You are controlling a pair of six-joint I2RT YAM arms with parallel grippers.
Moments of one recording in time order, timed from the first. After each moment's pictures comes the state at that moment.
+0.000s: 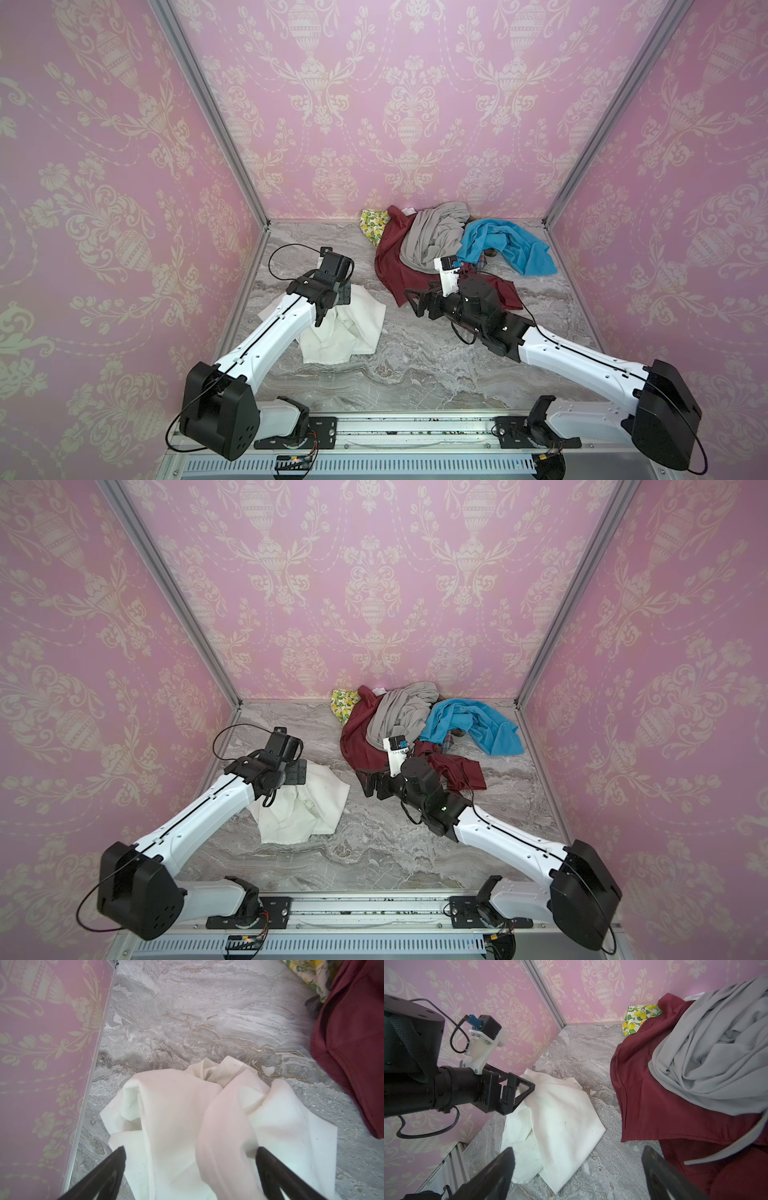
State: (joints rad) left arm -0.35 1.32 1.03 -0.75 -0.46 -0.31; right arm 0.77 1.23 0.79 0.13 0.02 0.46
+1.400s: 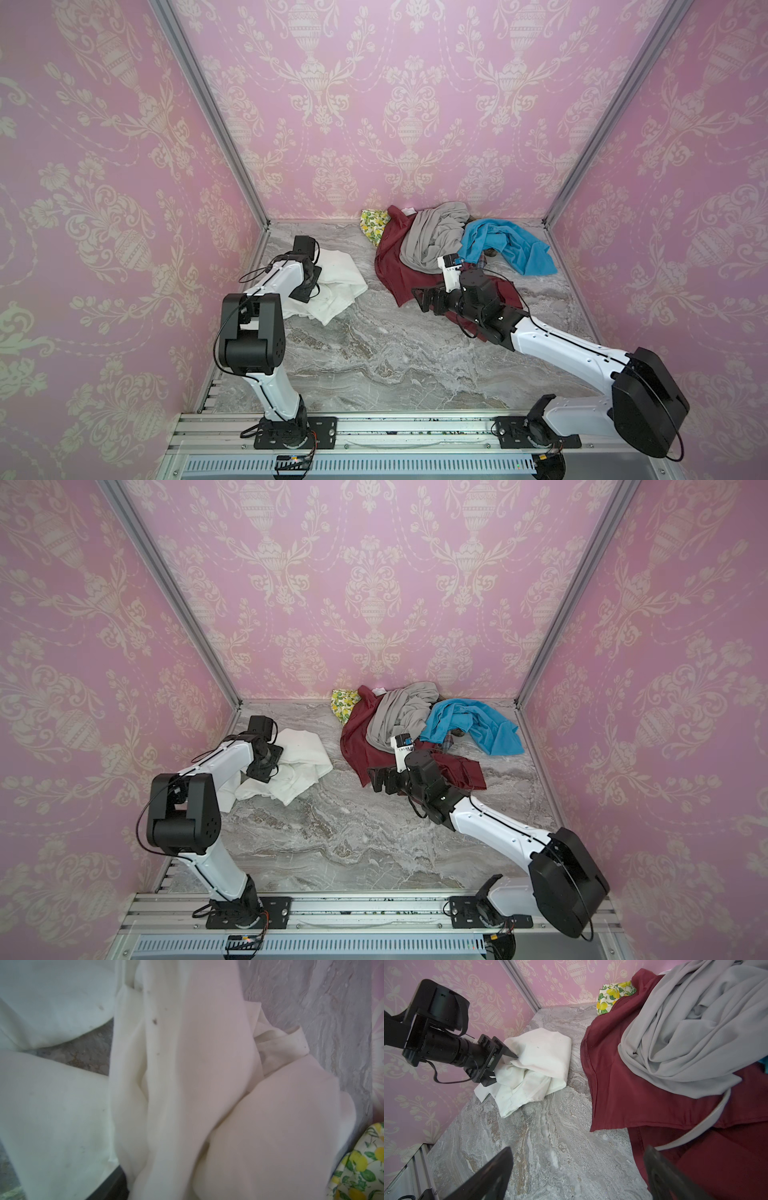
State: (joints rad) left arm 0.03 1.81 1.27 -0.62 -0.20 -1.33; right arm 0.64 1.34 0.80 0.11 -0.05 0.42
